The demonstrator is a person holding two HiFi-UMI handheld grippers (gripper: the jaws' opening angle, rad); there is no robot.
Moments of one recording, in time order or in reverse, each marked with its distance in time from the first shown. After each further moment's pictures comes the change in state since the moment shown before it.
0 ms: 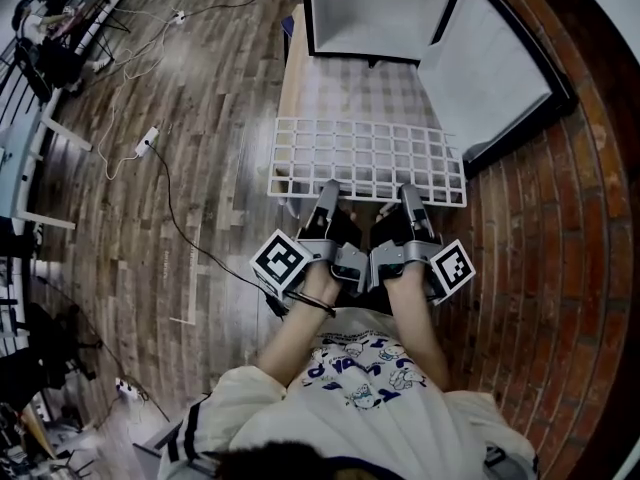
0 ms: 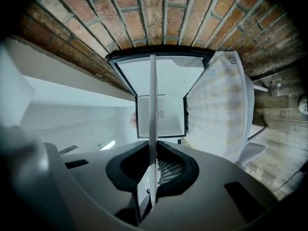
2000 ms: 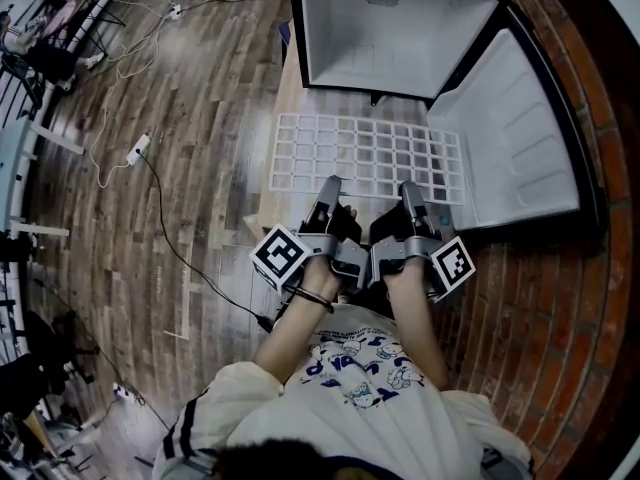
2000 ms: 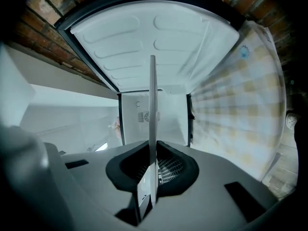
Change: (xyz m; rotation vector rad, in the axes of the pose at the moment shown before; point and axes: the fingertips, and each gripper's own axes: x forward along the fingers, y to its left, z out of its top) left arm 0.465 0.082 0.143 -0.025 -0.070 0.149; right arm 0.486 -0.046 0.130 0.053 0.064 -0.146
